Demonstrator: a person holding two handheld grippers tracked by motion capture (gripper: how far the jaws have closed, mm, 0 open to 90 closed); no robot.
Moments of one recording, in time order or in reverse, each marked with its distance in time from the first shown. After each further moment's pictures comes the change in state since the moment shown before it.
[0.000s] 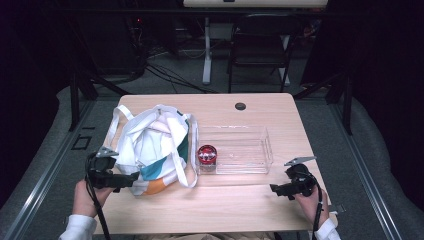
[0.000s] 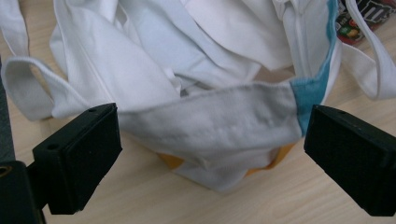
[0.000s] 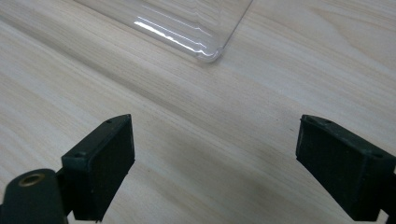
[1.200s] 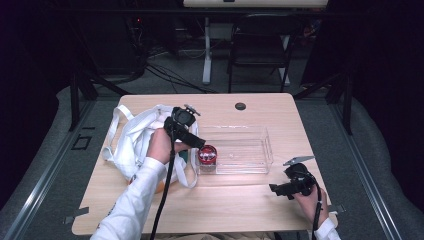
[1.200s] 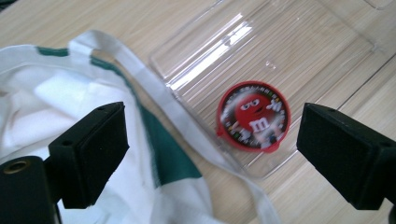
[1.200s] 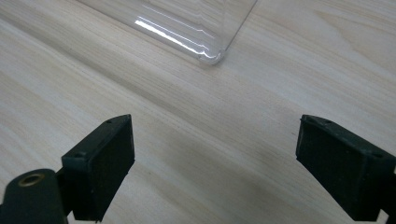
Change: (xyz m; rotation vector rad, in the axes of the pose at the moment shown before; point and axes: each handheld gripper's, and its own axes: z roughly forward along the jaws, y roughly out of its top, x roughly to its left) left arm -0.125 0.176 0.058 0.127 -0.096 0.285; right arm 0.001 0.002 0.001 0.004 0.002 -0.012
